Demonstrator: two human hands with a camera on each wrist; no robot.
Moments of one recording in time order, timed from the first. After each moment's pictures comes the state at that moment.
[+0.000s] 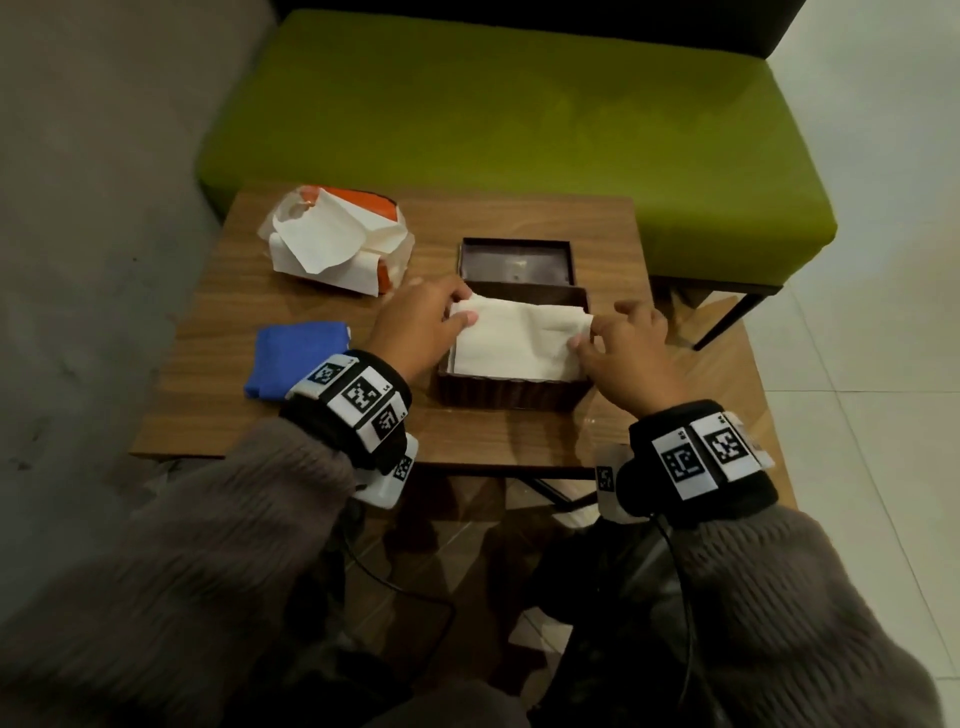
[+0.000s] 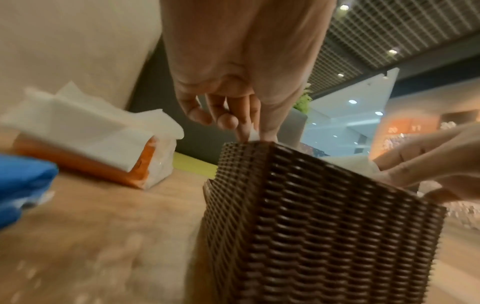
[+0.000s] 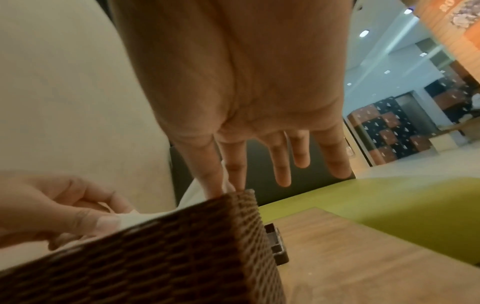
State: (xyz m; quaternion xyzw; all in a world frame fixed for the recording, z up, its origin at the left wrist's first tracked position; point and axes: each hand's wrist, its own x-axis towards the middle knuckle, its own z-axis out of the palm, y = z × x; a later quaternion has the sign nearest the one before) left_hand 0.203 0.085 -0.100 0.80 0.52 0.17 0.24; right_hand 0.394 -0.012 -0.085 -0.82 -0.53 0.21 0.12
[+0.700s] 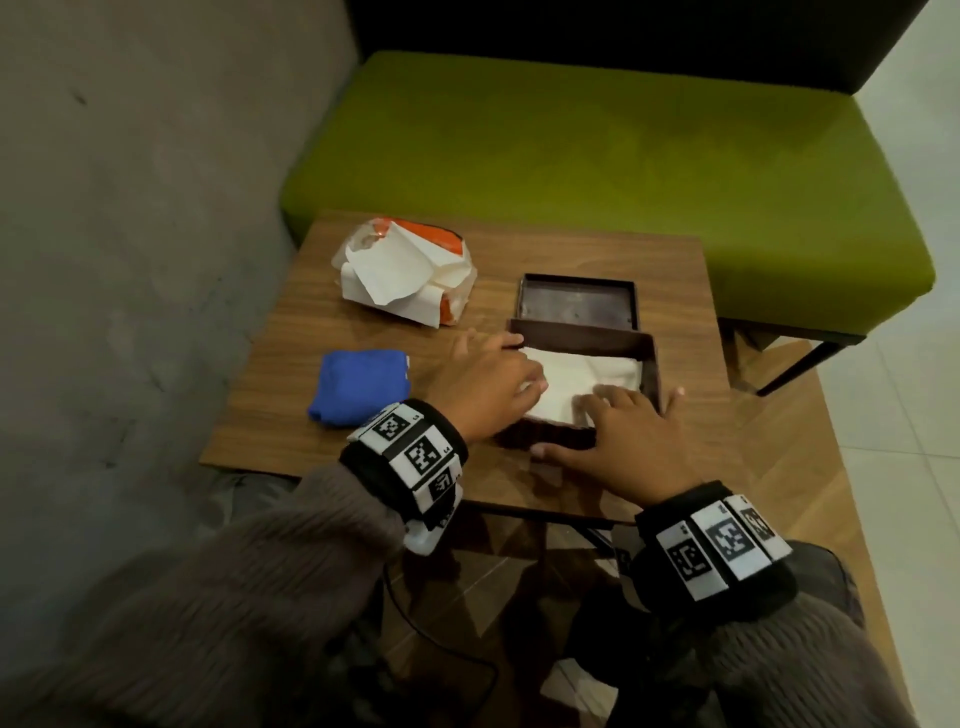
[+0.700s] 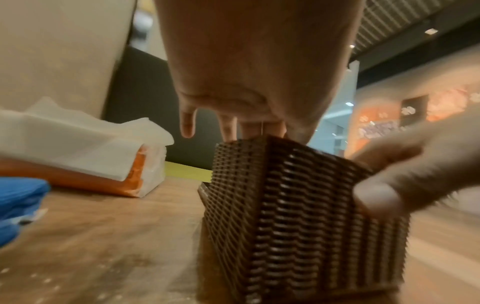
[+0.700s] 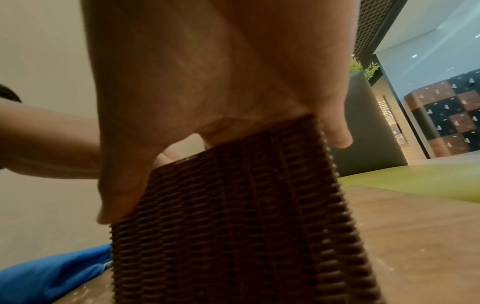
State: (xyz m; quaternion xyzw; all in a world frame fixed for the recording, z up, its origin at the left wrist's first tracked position) left_hand 0.196 0.072 -0.097 0.89 0.43 0.00 0.13; right_hand 0.350 -0.012 -0.103 -0.74 -0.65 0.17 -0.07
